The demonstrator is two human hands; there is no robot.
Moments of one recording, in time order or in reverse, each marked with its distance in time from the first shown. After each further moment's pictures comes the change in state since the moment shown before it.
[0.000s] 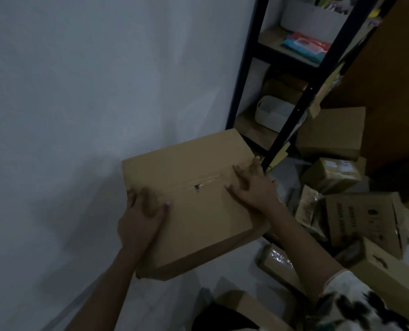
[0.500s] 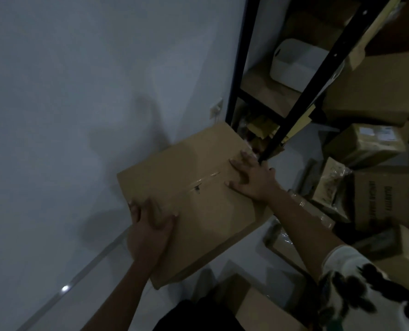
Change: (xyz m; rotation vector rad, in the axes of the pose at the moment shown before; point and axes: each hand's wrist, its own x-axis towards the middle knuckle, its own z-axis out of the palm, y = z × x) left_hand 0.006 -0.005 0.149 0.072 -0.106 -0.204; right_hand 0.105 0.092 0.103 0.002 -0.282 -0.154
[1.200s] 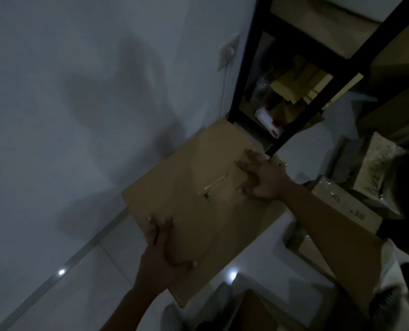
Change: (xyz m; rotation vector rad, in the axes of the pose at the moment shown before) left_hand 0.081 -0.123 0.196 -0.094 -0.477 0.182; right_hand 0.142 0.085 0.177 -0.088 -0.172 -0.032
